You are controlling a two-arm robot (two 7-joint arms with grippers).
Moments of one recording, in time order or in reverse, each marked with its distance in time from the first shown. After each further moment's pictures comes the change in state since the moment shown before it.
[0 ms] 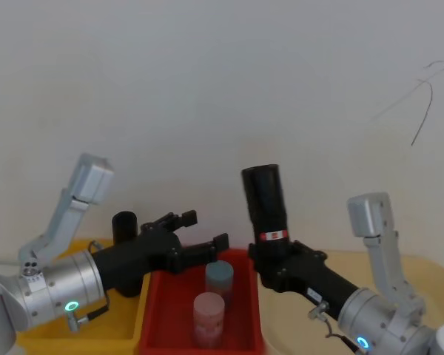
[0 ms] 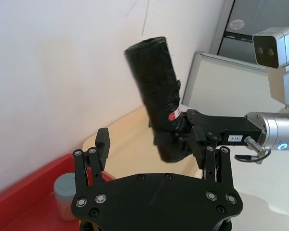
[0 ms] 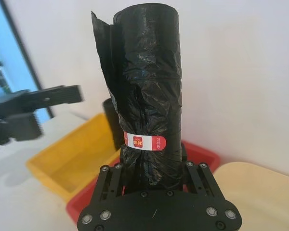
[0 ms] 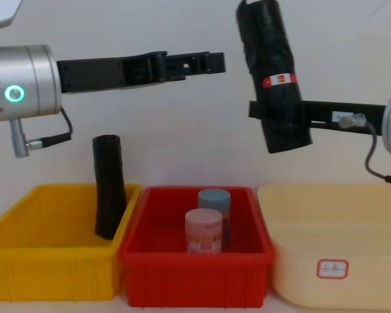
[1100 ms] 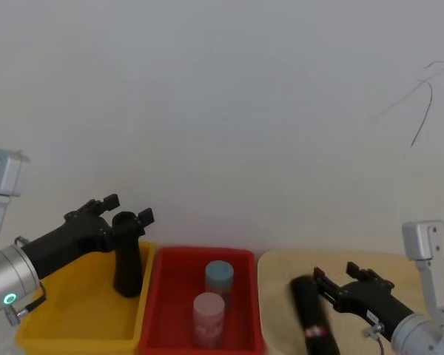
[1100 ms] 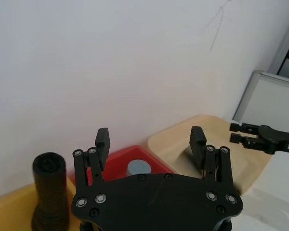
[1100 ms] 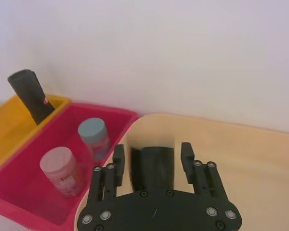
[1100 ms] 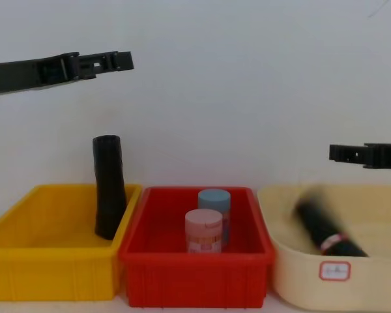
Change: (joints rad) left arm 0.066 0.074 -0.115 0.020 -0.056 -0.065 0.111; right arm -0.112 0.040 0.121 -0.035 -0.036 0.077 -0.172
